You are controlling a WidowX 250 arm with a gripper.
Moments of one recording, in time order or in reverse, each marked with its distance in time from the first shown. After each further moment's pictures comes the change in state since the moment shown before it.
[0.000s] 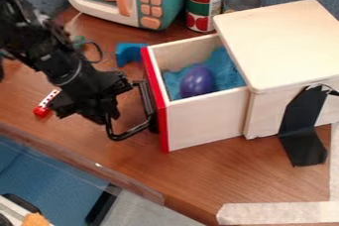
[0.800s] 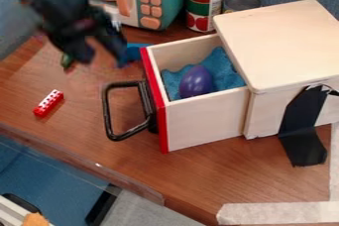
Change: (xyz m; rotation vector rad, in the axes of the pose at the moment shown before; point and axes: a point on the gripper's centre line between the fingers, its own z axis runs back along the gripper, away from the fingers) arm 0.040 -0.045 0.080 -0.275 0.070 -0.506
